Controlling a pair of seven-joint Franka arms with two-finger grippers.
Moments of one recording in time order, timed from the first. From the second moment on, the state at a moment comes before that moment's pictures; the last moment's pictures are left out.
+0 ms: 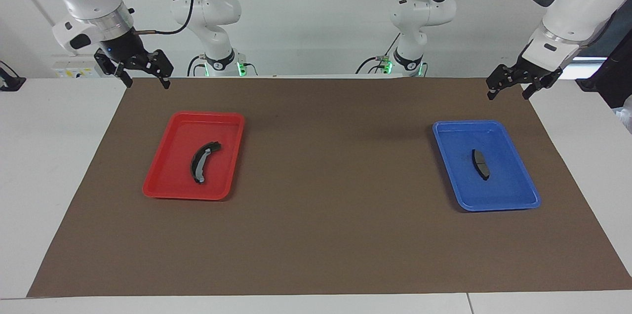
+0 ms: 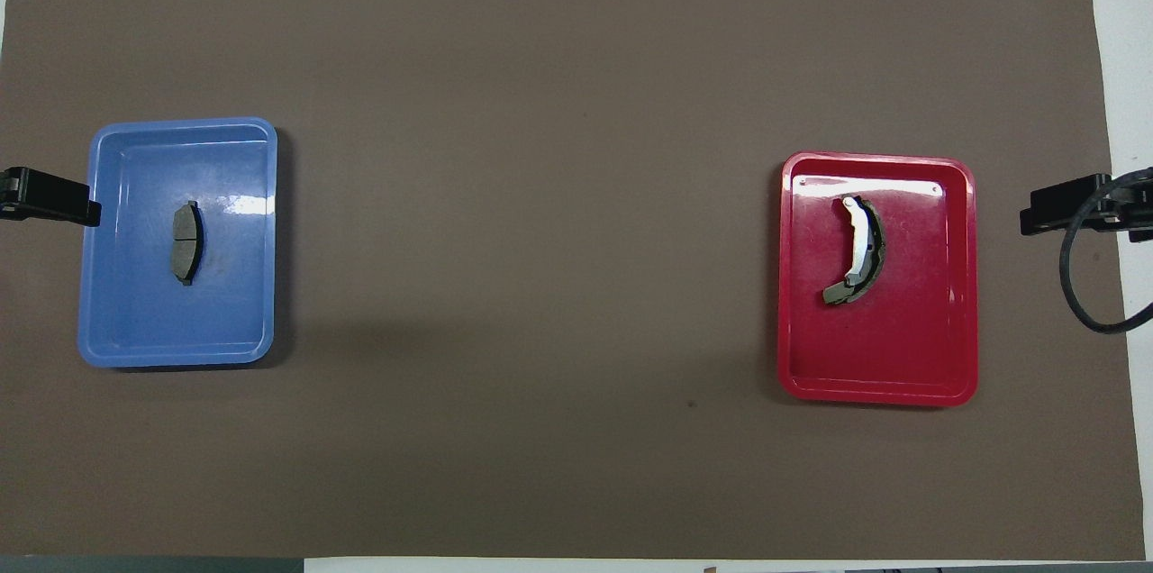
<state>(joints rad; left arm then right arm) 0.05 -0.04 -0.03 -1.67 0.01 1.60 0.09 0.03 -0.10 -0.07 -1.68 0.00 1.55 0.06</state>
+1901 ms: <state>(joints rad) 0.14 0.16 -0.02 -2.12 0.01 2.33 0.12 0.08 0.05 -0.05 -2.11 0.01 2.15 0.14</state>
